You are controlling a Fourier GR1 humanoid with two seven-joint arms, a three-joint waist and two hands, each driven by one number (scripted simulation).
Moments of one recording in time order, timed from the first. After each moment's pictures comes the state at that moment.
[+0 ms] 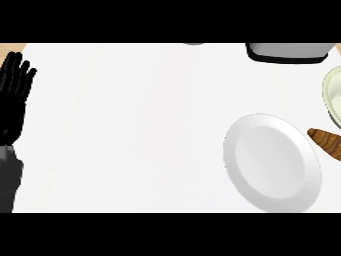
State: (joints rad) left arm -0.29 0.28 0.21 -1.47 0.12 0.00 -0.02; right arm -0.72 -1.06 -0.31 -0.42 0.69 0.42 -0.73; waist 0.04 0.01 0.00
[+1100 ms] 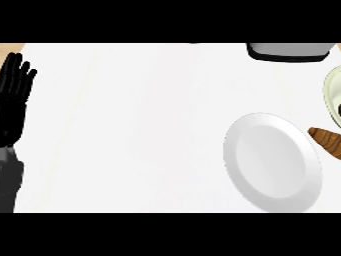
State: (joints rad) left arm -0.28 0.27 0.21 -1.49 0.12 0.00 -0.02; right arm -0.81 -0.87 -0.50 -0.15 0.54 0.29 -0.66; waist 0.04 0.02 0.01
